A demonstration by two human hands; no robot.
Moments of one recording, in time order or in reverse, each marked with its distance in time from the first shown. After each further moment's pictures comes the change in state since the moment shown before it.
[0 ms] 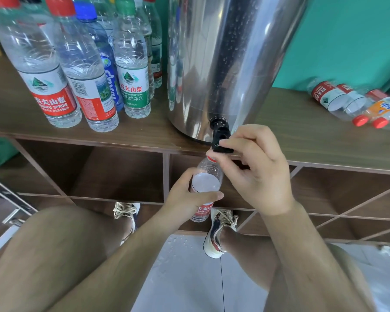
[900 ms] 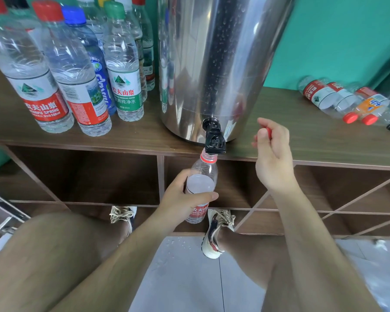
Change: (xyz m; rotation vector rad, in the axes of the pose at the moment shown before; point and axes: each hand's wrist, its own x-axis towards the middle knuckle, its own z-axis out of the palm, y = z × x) left_hand 0.003 -0.002 0.000 0.030 0.005 -0.028; right_hand -0.017 0.065 -0.006 0.175 -0.055 0.785
